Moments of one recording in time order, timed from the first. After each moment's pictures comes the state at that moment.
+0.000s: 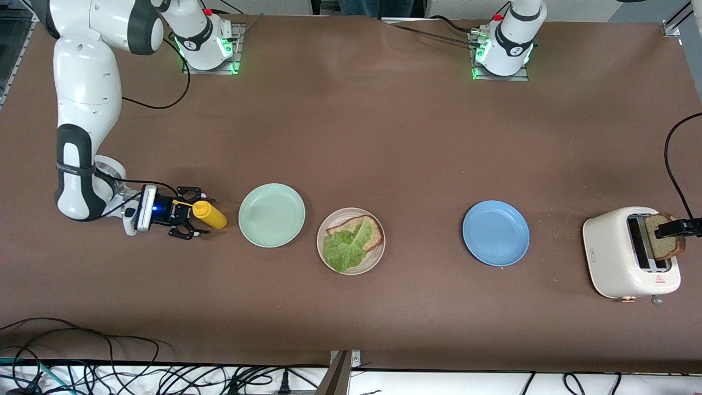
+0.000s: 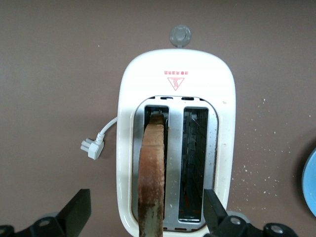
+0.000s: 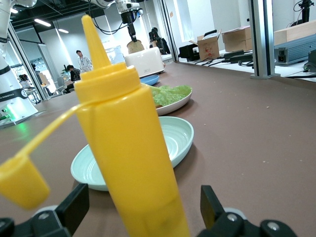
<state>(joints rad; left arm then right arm) 0.33 0.60 0.04 -1.32 0.03 1.95 0.28 0.19 0.93 -0.47 -1.76 1.63 1.44 -2.37</state>
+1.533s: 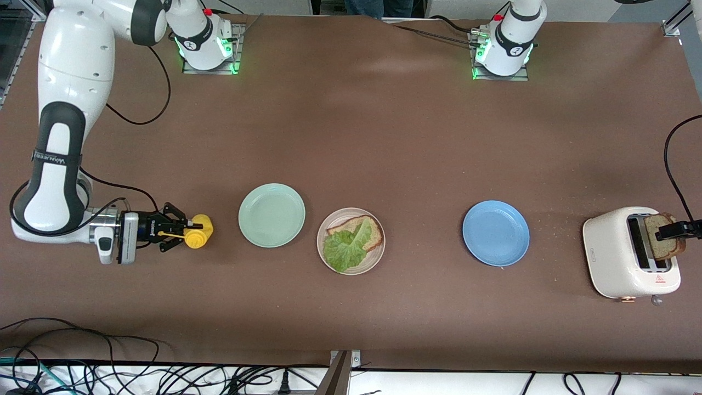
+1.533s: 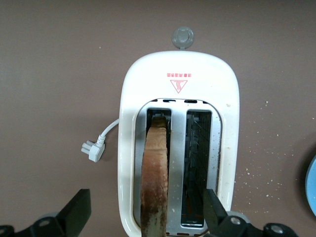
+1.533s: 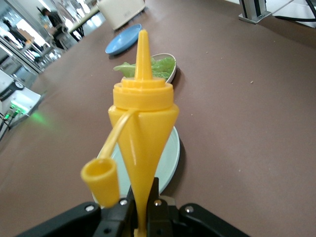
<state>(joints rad) 0.33 0.61 0.04 -1.32 0.03 1.95 0.28 0.35 0.86 -0.66 -1.42 1.31 1.50 -1.65</state>
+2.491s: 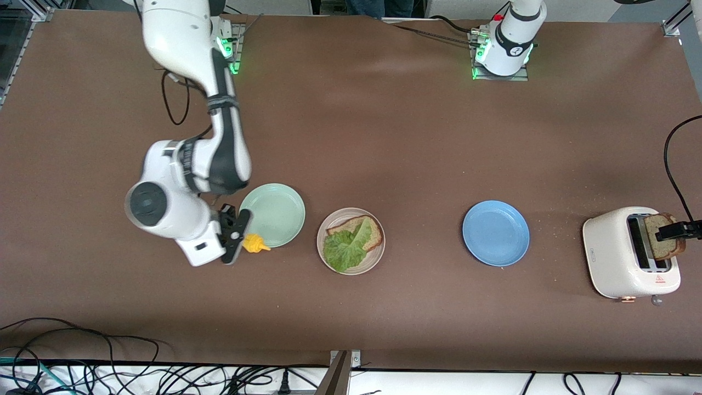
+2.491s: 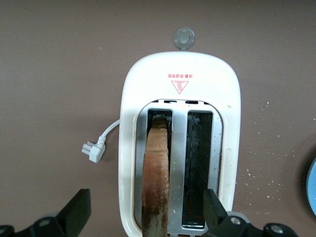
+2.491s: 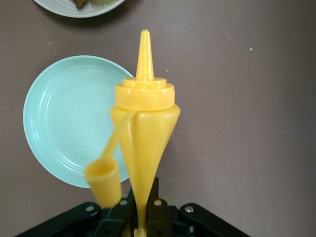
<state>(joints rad) 0.33 0.61 0.04 -1.32 0.03 1.96 0.28 0.89 0.86 -0.81 -1.27 0.53 1.86 -1.18</state>
